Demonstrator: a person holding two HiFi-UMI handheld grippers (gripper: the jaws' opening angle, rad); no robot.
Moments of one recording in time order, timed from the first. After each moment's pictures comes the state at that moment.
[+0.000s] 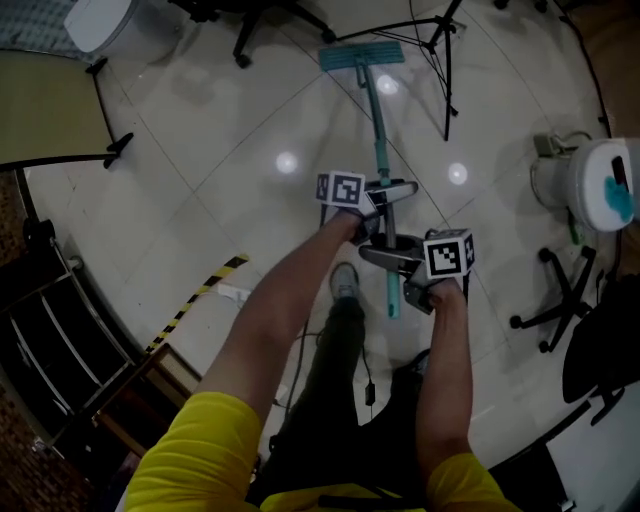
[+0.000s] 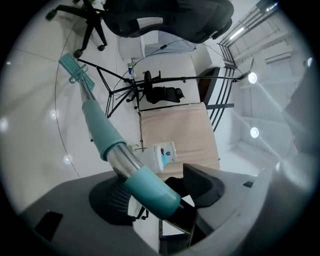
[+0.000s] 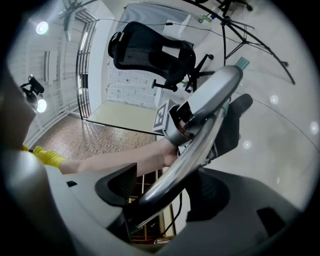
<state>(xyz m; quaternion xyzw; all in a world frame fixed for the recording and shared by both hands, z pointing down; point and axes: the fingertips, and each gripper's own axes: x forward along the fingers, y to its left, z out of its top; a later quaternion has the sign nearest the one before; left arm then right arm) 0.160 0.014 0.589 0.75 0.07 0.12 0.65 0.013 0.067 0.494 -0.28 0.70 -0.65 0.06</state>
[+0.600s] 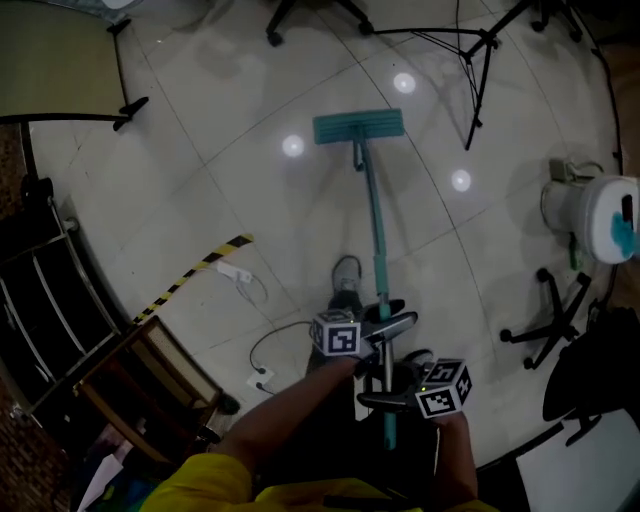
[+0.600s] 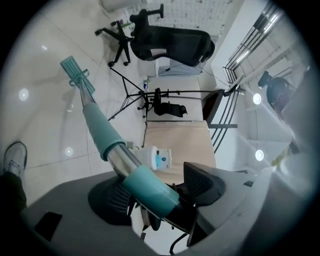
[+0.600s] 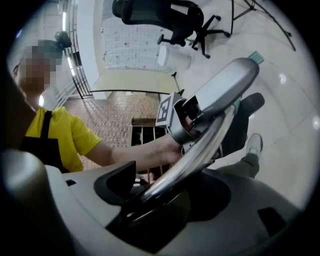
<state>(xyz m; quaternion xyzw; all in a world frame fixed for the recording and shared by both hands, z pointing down) 0.011 0.222 0.502 0.69 -0.03 0.05 0.72 -0.117 0.292 0.389 -0.12 0.68 -0.72 -0.05</state>
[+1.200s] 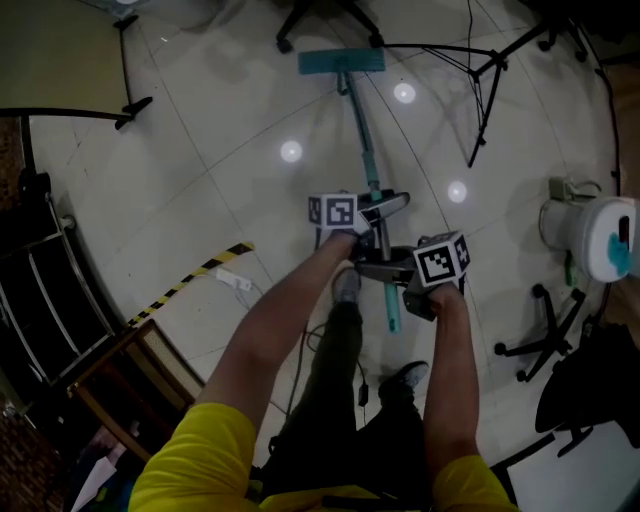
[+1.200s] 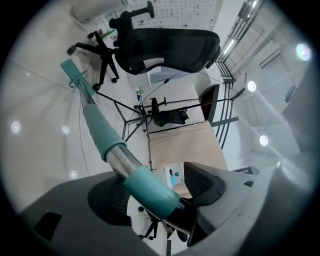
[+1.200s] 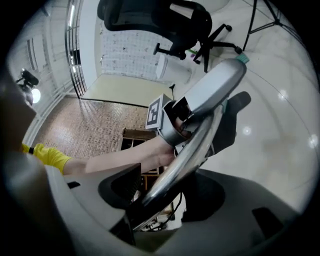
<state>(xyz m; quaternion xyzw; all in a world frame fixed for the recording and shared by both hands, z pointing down) 0.063 -0.053 0.591 0.76 -0.06 0.06 0.64 -0.063 0.038 0.498 -0.17 0.71 -0.68 -0.05</state>
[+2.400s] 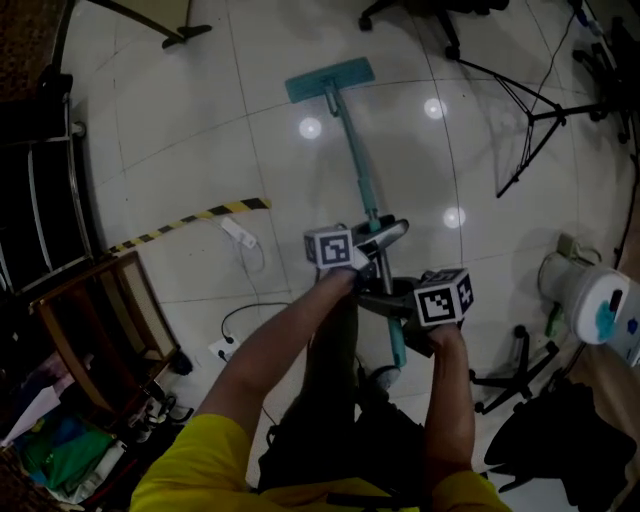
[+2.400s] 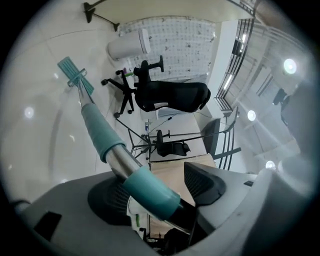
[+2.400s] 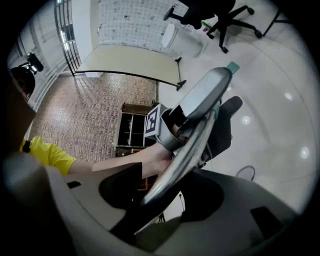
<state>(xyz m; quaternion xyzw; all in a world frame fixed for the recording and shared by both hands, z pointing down) -0.088 -0.008 0.561 0.72 -0.20 -0.10 0.66 -0.167 0.110 0.465 -0.09 0.71 -0.68 -0.16</state>
